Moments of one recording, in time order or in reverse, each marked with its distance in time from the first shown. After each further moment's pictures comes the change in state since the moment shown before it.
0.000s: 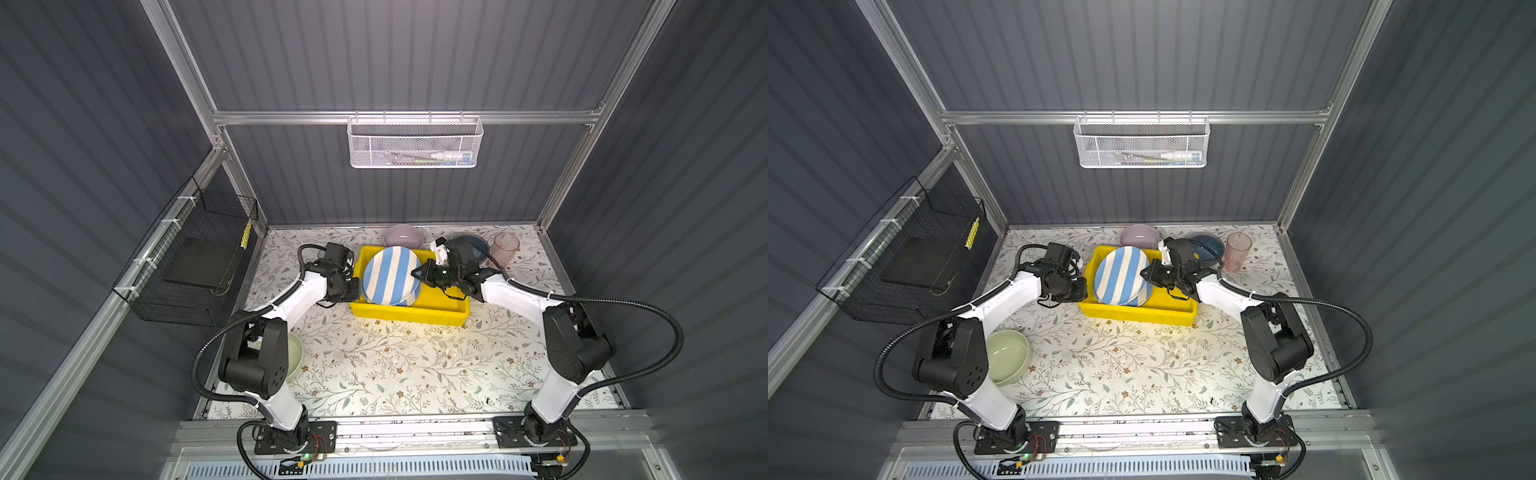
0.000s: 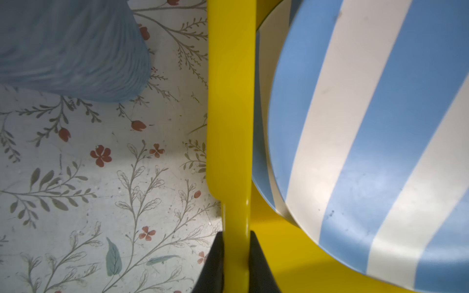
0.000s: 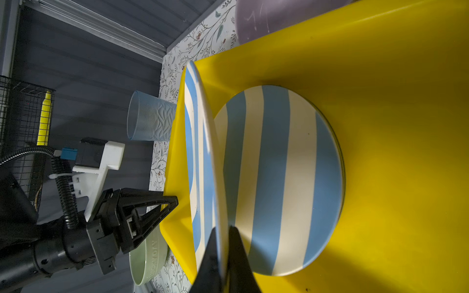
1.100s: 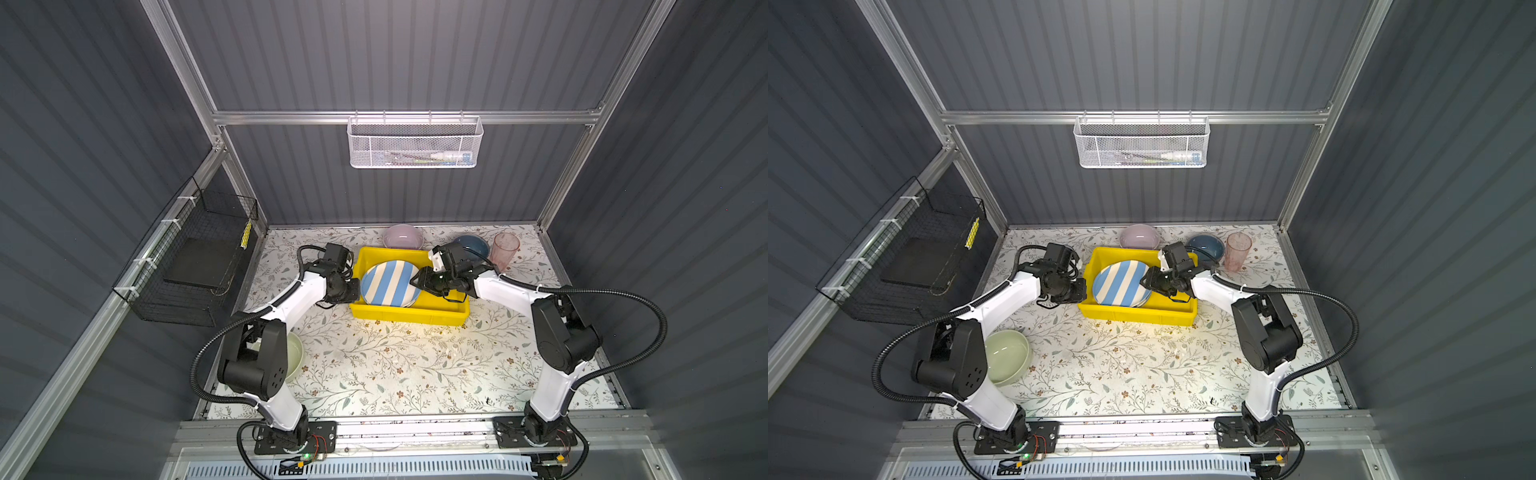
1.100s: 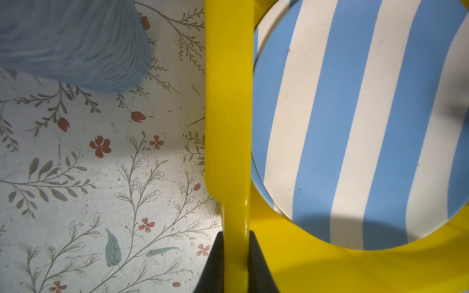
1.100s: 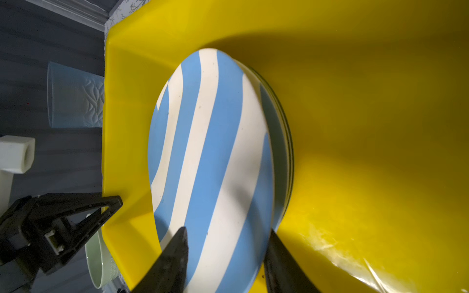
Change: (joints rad) left arm 0.000 -0.011 -0.003 -0.023 0.008 -0.011; right arm 0.006 0.077 0.078 -0.220 0.080 -0.105
